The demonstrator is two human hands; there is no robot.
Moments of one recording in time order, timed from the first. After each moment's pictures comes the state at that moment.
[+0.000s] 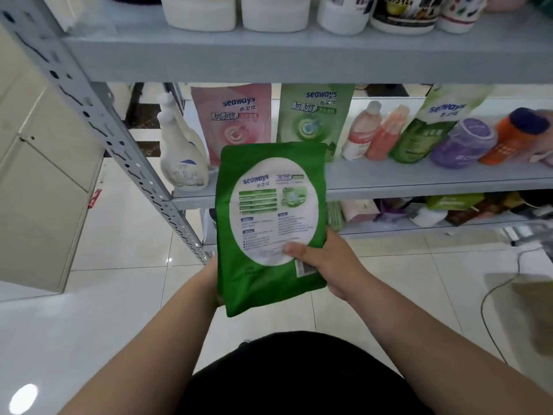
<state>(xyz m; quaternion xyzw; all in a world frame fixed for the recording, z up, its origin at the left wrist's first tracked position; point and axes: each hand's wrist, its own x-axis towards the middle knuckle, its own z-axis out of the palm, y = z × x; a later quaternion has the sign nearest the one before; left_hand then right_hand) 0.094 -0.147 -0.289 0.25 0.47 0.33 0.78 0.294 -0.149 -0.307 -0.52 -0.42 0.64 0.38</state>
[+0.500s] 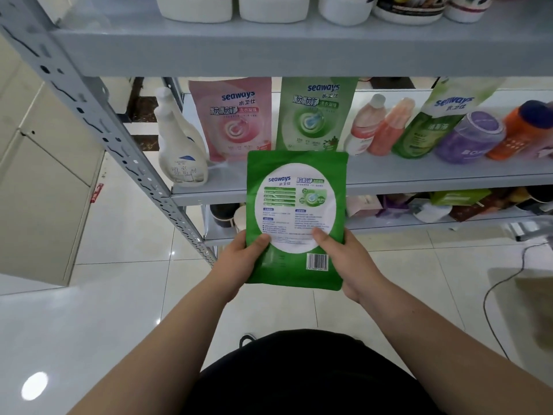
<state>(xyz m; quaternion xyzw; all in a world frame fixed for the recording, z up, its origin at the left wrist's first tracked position) 0.101 -0.134 -0.345 0.36 0.60 0.32 0.64 0.313 -0.144 -0.328 -0.63 -0.27 0.61 0.40</state>
